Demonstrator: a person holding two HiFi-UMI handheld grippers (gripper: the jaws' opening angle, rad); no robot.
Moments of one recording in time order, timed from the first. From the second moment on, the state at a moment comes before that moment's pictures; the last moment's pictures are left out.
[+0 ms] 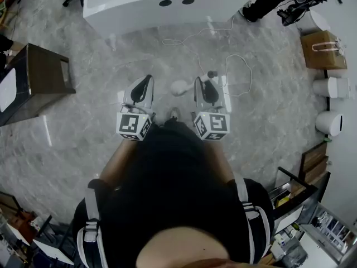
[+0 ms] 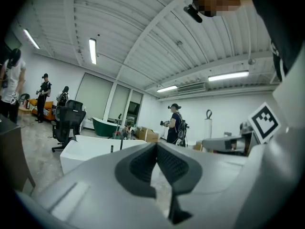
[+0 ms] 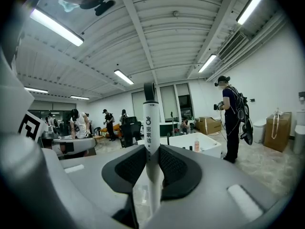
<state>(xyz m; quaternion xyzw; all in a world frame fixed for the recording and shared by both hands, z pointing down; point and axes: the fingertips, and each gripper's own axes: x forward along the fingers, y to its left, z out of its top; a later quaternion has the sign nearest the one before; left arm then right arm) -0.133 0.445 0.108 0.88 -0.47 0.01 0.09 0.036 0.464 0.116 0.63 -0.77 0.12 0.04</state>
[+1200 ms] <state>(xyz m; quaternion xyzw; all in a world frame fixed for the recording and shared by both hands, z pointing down) -0.054 0.390 0.130 0.85 -0.52 0.01 0.09 0.140 0.399 0.146 0.61 -0.78 0.12 0.03</state>
